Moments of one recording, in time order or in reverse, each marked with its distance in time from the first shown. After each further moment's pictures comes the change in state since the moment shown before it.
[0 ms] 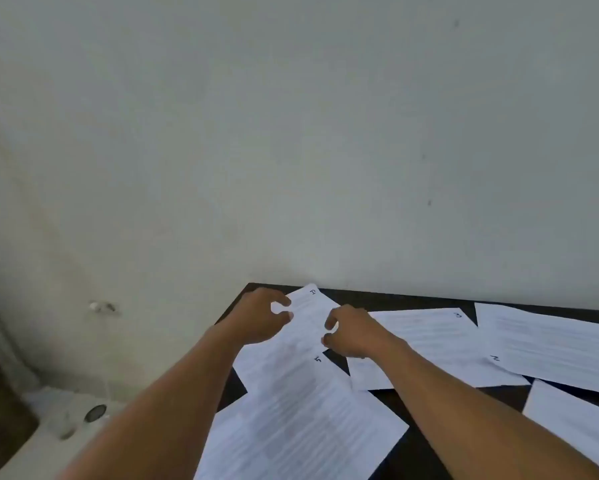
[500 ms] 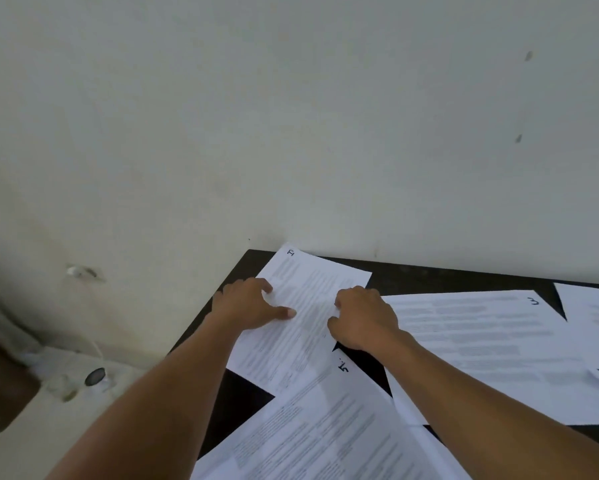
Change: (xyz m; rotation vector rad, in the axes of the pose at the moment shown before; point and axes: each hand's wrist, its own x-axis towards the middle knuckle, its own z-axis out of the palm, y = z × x) left_hand 0.109 -0.099 0.058 0.277 -0.139 -0.365; right_hand 0.129 0.015 0.060 -0.182 0.084 0.026
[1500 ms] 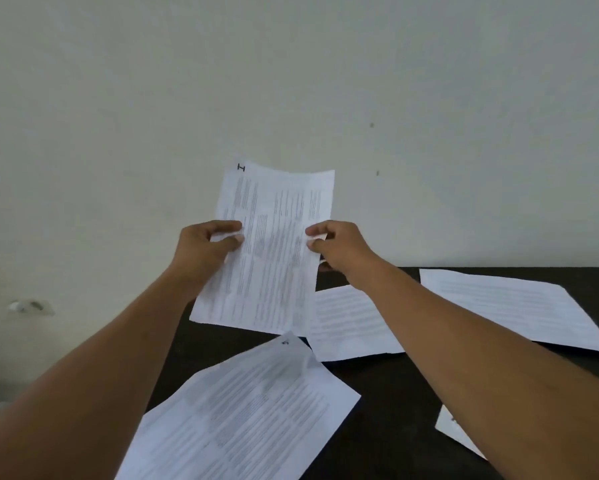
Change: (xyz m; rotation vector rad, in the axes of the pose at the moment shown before) left_hand -0.143 0.082 -0.106 -0.935 0.333 0.344; right_hand -0.097 0.038 -0.147 0.943 0.269 0.008
